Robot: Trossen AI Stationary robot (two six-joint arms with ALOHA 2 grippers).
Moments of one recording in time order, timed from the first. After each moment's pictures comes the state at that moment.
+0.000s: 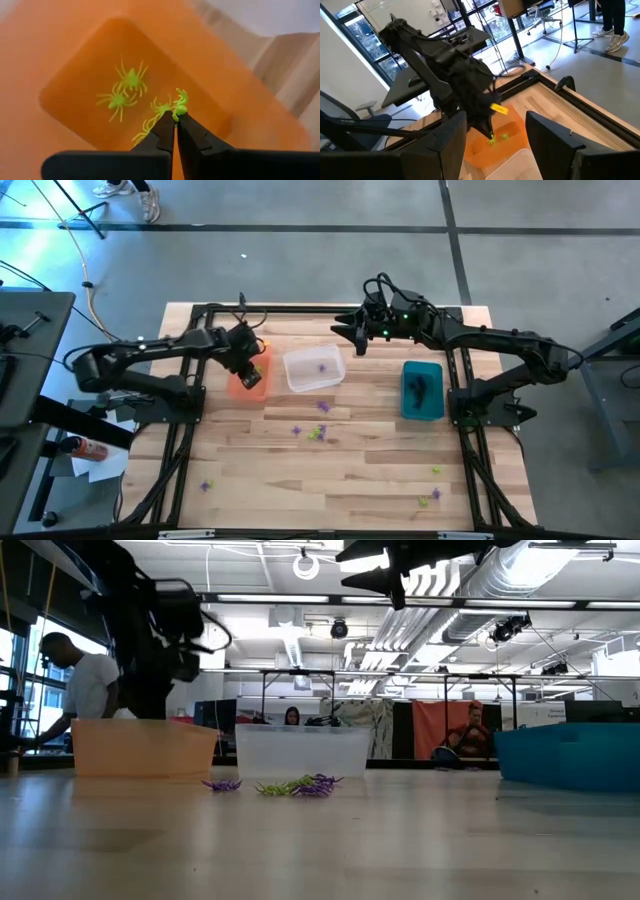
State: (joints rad) left arm 0.53 1.20 0.62 -0.65 0.14 -0.18; right arm -0.33 1.34 1.08 0.09 -0.16 0.38
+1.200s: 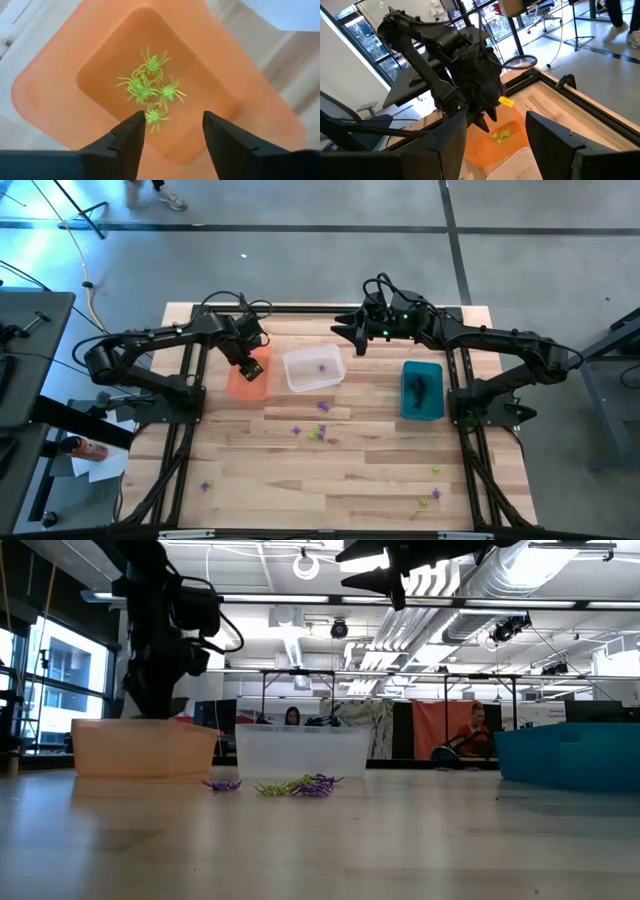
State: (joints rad) left arm 0.57 1.32 0.84 -0.92 0.09 -0.16; right arm -0.33 1.34 1.08 0.09 -0.16 0.39
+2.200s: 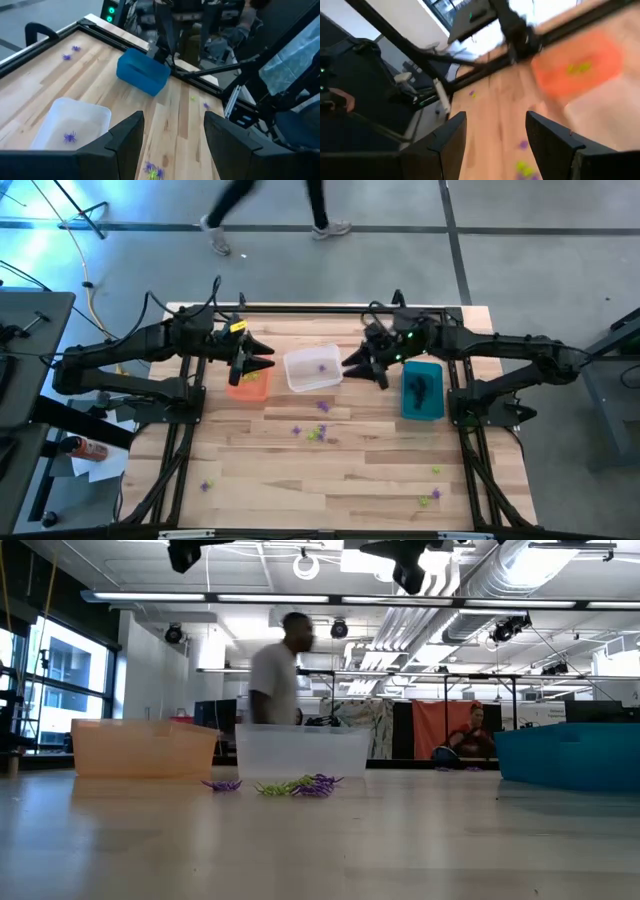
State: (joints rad) left arm 0.20 0.89 0.99 -0.44 0.19 -0.38; right arm -0.17 1.26 1.08 -0.16 -0.42 0.44
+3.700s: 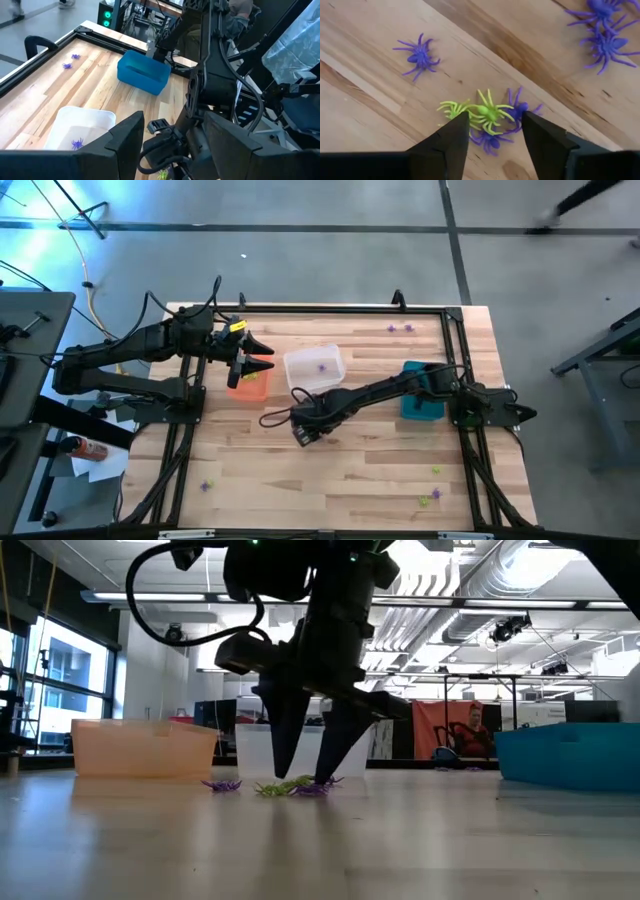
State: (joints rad) left arm 0.20 0.89 0.99 -0.45 0.20 -0.28; right arm 0.16 2.28 1.81 -0.85 -0.02 1.12
